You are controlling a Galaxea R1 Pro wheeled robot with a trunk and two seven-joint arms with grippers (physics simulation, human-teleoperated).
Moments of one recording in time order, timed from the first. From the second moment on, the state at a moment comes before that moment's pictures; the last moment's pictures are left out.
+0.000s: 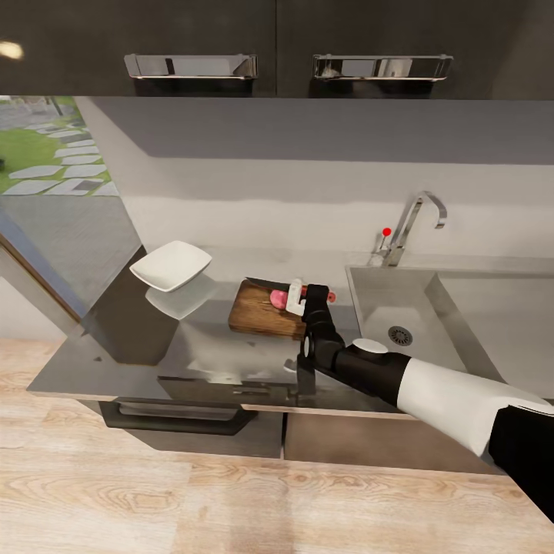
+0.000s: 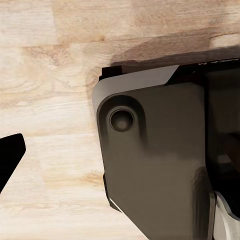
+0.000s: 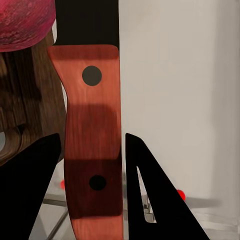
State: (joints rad) left arm -0.39 -0.02 -0.51 0.07 0.39 -0.14 -0.01; right arm -1.22 -0.11 1.35 -0.97 0.15 0.78 -0.35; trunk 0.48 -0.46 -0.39
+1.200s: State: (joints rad) left arm -0.39 -0.02 -0.51 0.07 0.39 -0.14 -0.01; right arm -1.22 -0.11 1.35 -0.93 0.15 0.75 -0.35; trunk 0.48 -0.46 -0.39
